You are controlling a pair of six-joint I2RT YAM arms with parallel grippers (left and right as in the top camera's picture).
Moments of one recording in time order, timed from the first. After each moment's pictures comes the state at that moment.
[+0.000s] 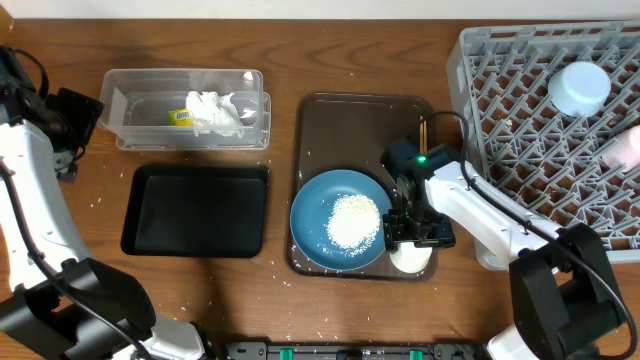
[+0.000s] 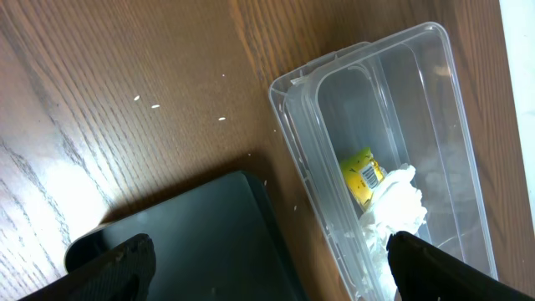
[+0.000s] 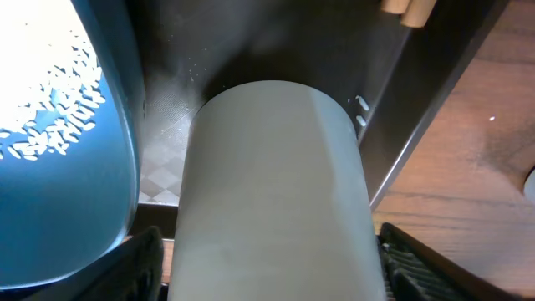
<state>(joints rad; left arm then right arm) 0.51 1.71 1.69 -1.14 0.05 -0.72 0.51 1.74 1.11 -1.17 -0.11 0.45</state>
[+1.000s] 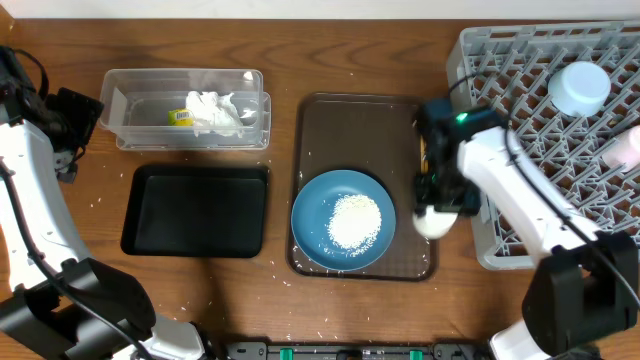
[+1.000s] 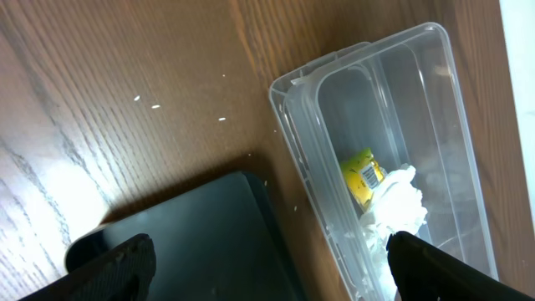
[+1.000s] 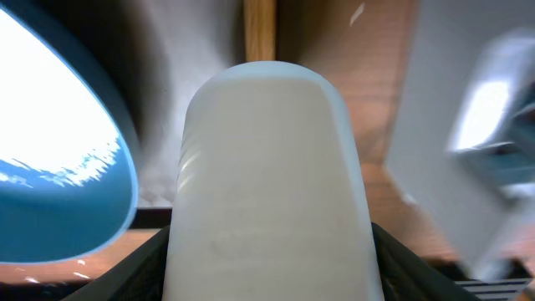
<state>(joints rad) 0.51 1.71 1.69 -1.14 0.05 -0.72 0.33 1.74 1.41 -1.39 -0.02 0.39</state>
